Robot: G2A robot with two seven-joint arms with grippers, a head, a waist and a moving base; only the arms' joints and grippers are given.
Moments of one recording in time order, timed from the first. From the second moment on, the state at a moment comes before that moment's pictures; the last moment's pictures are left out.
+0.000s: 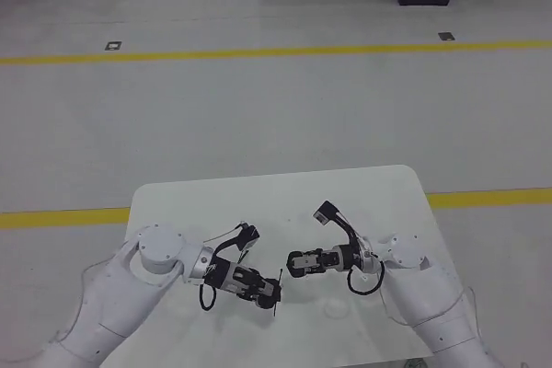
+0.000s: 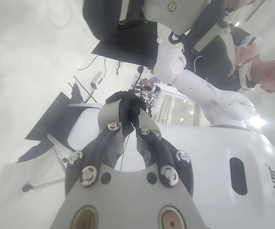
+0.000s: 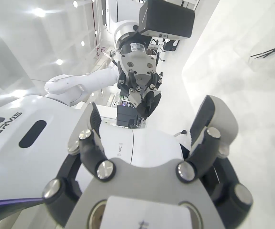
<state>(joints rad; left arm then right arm) 1.13 -1.05 -0.94 -1.62 -0.33 0.17 -1.34 -1.30 -1.19 1.25 -1.46 0.35 -0.34 1.38</state>
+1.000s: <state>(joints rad) 1.09 -1.04 -0.89 -1.55 -0.49 0.14 -1.33 -1.29 -1.21 1.25 -1.44 0.33 -0.34 1.38</state>
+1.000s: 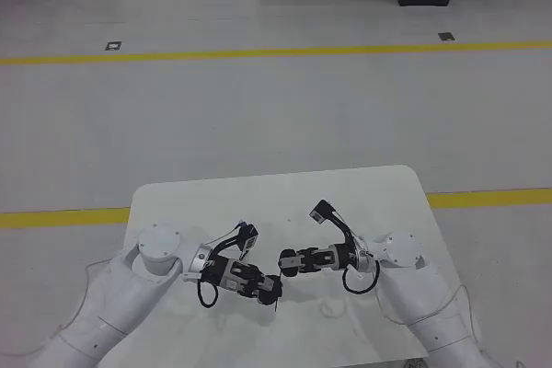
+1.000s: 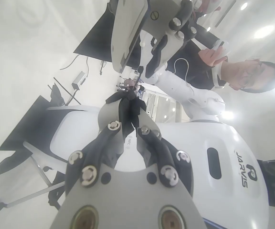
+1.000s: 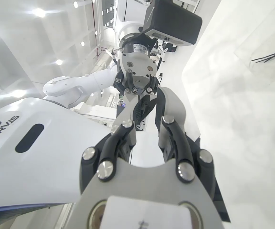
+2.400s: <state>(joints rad) 1.11 -1.01 -0.89 -1.59 -0.50 -0.01 -1.17 -1.38 -1.23 1.32 -1.43 0.33 -0.34 1.16</state>
